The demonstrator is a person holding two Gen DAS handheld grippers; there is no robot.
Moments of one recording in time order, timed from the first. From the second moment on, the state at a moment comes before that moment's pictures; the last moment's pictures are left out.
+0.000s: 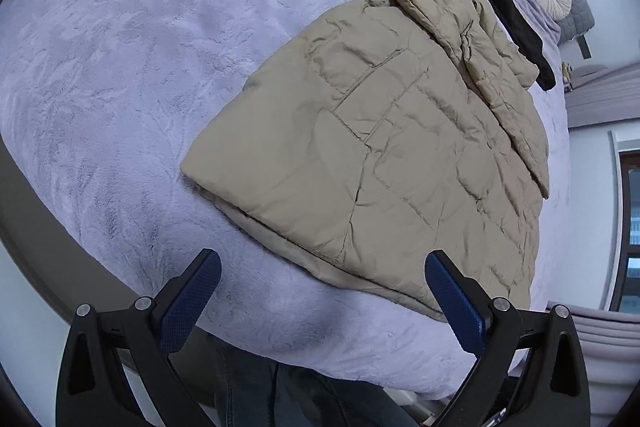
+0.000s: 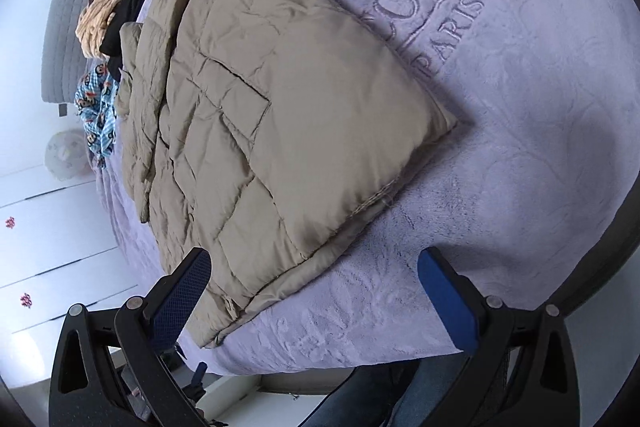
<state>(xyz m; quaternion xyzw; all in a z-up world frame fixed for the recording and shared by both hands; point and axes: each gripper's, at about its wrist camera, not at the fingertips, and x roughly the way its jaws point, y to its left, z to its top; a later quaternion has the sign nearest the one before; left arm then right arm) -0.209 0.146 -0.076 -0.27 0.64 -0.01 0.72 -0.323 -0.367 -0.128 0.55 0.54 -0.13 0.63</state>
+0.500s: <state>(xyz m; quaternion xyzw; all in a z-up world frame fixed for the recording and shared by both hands) -0.153 0.119 -0.127 -0.29 0.66 -0.09 0.69 -0.315 -0.361 -0.147 0.62 0.46 -0.13 0.62</state>
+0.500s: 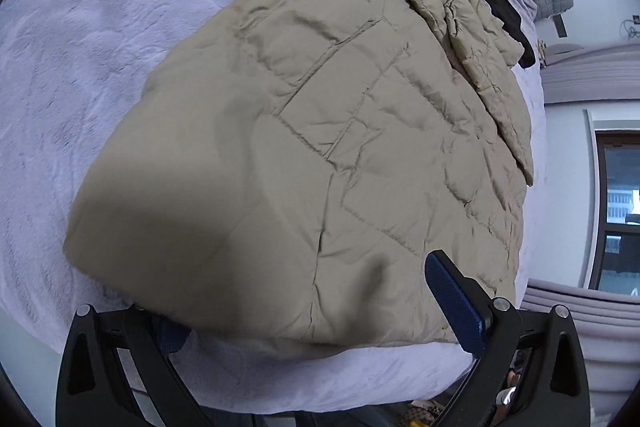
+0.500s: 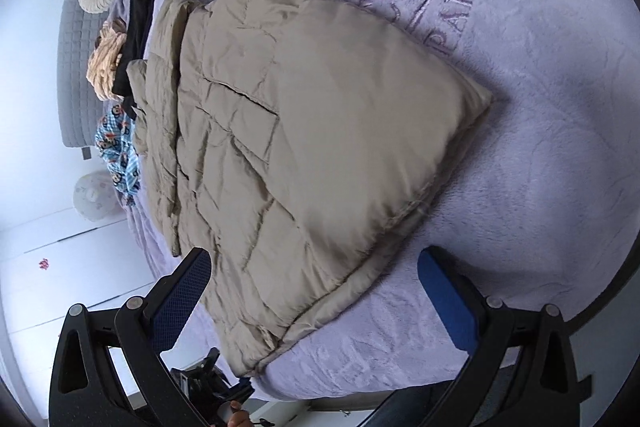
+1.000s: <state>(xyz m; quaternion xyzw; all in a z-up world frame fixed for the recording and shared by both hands) -0.145 0.128 -0.127 -0.27 0.66 -0.12 0.70 -0.314 -0.357 -0.163 0.67 0.43 -0.15 0.59</state>
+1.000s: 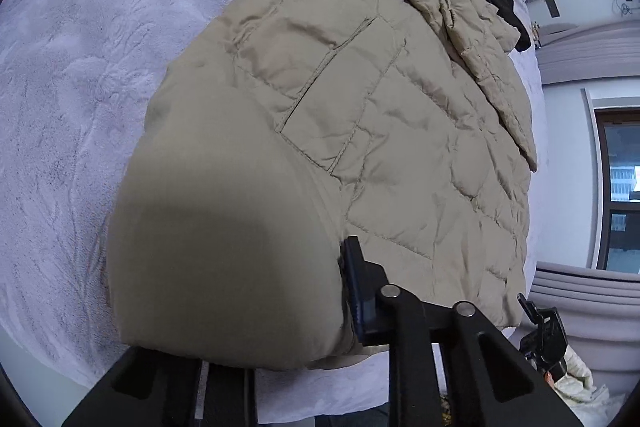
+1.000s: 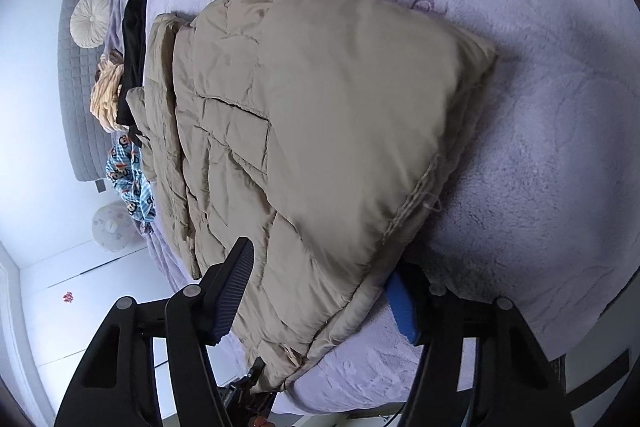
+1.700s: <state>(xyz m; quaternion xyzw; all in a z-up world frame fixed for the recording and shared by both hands) -0.032 0.116 0.018 -0.31 0.51 -0.11 0.79 -0.143 -0.398 -0.027 0.44 0.49 -0.02 0.75</state>
